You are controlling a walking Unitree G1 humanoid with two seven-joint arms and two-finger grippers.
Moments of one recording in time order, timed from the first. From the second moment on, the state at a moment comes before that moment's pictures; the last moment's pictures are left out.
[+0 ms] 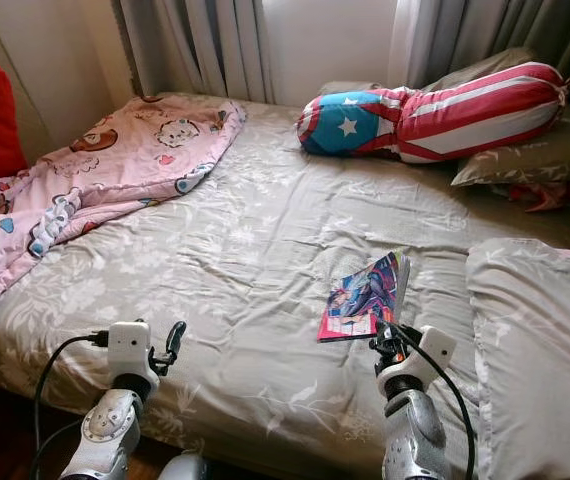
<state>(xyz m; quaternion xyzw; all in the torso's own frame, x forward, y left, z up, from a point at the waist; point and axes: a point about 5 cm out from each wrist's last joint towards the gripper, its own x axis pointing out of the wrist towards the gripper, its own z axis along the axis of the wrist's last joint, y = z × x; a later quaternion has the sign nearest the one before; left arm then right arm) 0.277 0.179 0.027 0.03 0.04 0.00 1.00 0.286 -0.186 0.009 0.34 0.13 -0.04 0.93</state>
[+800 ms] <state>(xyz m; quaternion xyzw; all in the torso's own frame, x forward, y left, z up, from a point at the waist) 0.226 0.208 0.032 0.10 0.07 -0.05 0.99 0.270 -0.199 -0.024 0.38 0.24 -0.11 0.89</state>
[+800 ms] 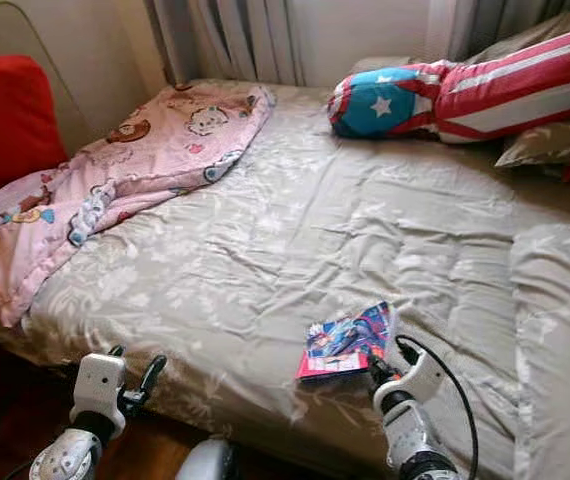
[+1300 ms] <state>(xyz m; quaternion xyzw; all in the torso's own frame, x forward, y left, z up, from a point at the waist) 0.215 0.204 0.035 0.10 0.10 -0.07 0.99 0.256 -0.217 -0.032 0.34 0.26 -0.16 0.89</state>
